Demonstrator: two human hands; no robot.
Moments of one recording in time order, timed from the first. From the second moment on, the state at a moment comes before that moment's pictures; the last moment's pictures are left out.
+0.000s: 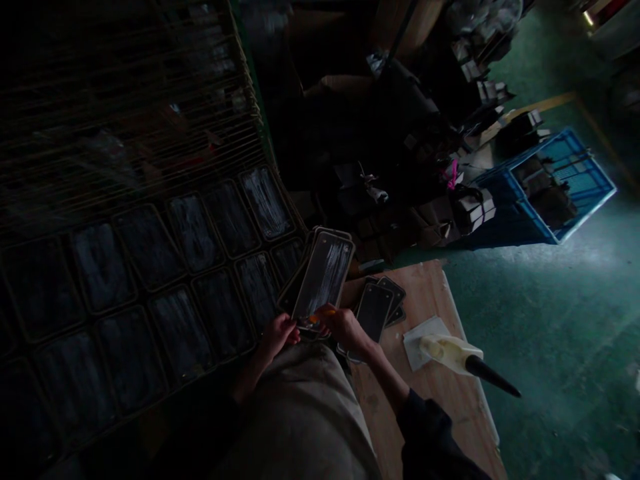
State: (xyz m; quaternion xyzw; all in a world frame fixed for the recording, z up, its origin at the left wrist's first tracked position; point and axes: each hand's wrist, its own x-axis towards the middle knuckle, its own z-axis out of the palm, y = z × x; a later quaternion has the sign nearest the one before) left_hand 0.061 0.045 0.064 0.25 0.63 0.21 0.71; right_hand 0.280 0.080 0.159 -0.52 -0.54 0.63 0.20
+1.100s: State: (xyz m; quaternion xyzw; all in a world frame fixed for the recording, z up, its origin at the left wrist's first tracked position) left_hand 0.060 0.043 0.058 0.23 0.61 0.24 0.72; right_hand 0.322 0.172 0.168 -0.59 -0.66 0.38 0.28
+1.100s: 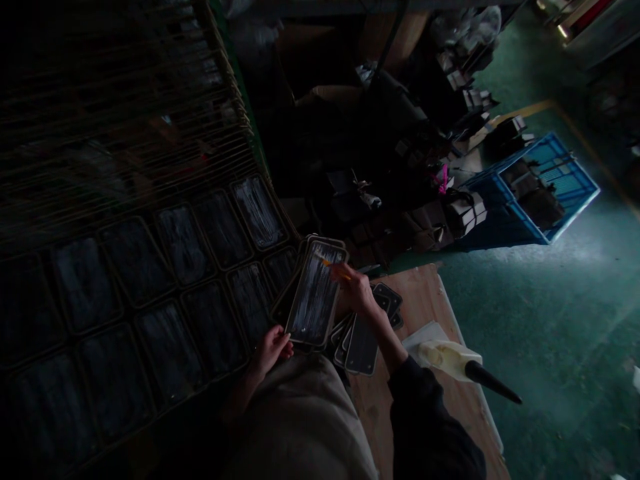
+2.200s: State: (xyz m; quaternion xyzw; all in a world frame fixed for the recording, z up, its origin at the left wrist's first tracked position) left_hand 0.055 0.044 0.074 0.23 0.61 0.21 0.72; right_hand 0.277 0.021 0.149 -0.57 -0.54 0.57 0.23
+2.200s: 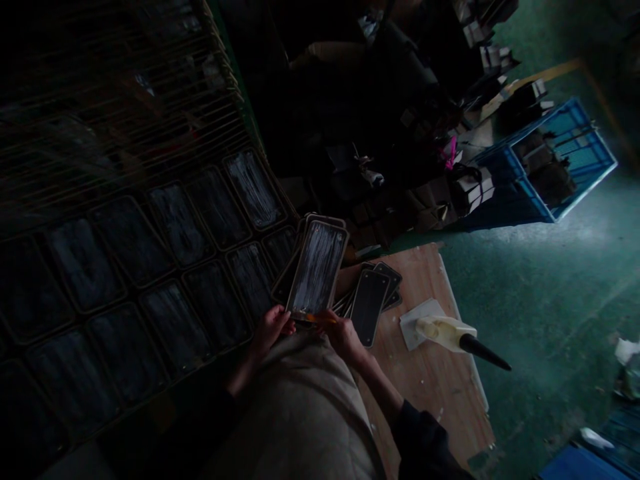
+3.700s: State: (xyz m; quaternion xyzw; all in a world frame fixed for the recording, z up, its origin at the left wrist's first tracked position) left_hand 0.047 0.041 0.069 0.23 0.60 0.21 0.74; right_hand 0.269 0.015 0.150 -0.69 -0.63 0.29 0.22
